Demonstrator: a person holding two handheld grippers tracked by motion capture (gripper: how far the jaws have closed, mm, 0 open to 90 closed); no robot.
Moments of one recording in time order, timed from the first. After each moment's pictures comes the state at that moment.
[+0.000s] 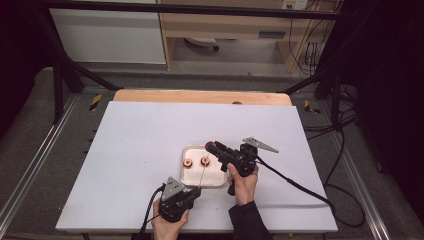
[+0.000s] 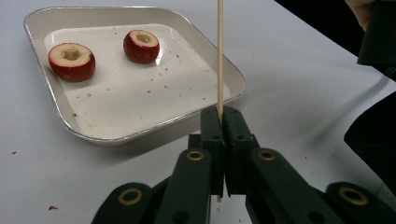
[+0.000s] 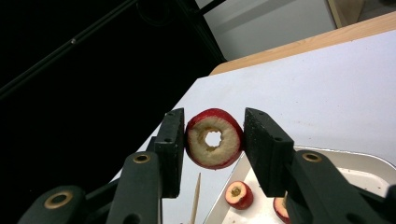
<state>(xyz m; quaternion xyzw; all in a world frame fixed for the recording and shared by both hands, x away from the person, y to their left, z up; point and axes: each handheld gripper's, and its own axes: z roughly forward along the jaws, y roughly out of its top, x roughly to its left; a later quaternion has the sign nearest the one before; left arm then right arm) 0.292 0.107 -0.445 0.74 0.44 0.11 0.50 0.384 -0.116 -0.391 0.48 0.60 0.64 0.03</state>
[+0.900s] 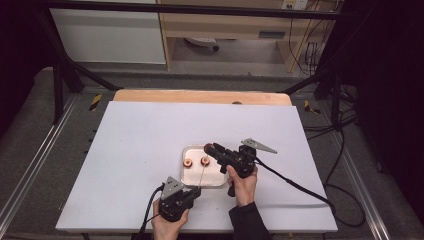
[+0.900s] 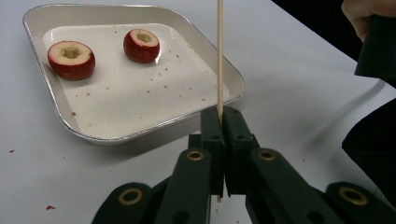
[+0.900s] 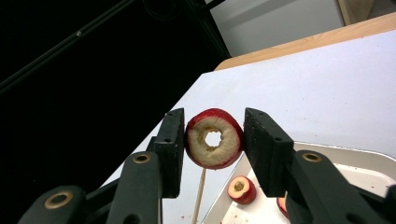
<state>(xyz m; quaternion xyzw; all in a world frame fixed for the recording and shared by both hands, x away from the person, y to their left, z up) 0.294 0.108 -0.445 0.74 0.45 0.10 0.50 0.383 -0.115 -0.394 0.46 0.61 0.64 0.02</state>
